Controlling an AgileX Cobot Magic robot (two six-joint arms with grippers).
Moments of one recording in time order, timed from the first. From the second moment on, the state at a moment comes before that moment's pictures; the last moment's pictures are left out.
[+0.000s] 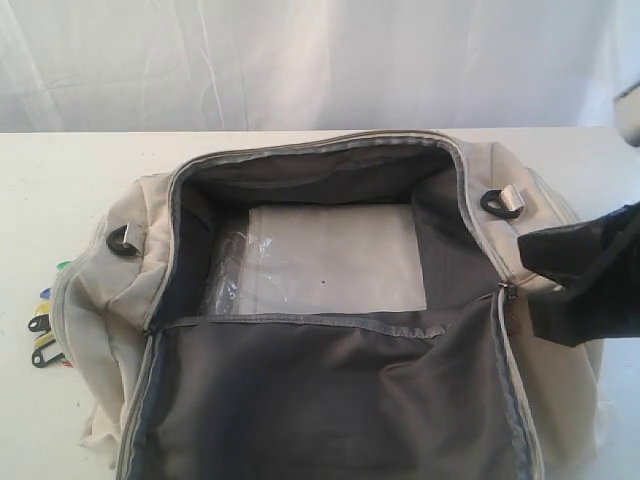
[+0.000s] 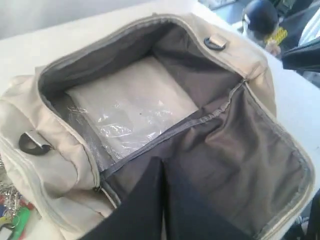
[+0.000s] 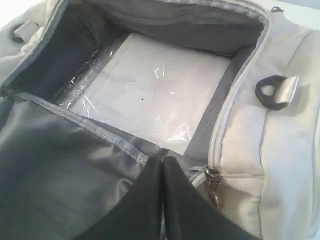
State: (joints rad) left arm -0.36 0.54 -0.85 -0.38 0.88 0.19; right arm 0.38 0.76 -0.67 0.10 0.58 0.00
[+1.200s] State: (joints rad) left arm -0.09 0.01 -0.35 -0.16 0.68 0.05; right arm 0.38 0.58 -0.57 0.02 0.35 0.07
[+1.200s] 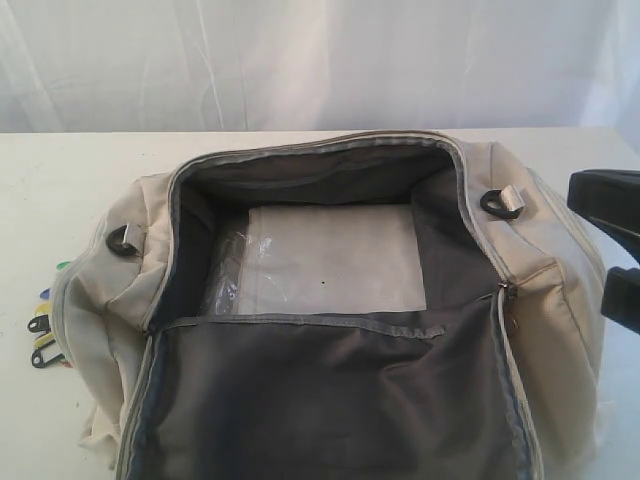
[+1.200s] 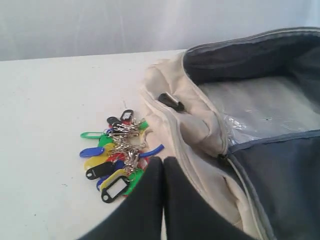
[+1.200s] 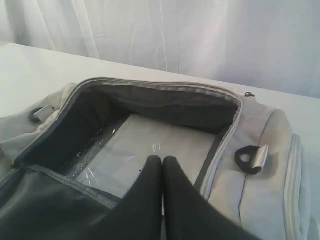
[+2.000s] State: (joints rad) left arm 0.03 0.00 -0.24 -0.16 0.57 0.05; right arm 0.38 0.57 -0.57 0.02 0.35 0.07
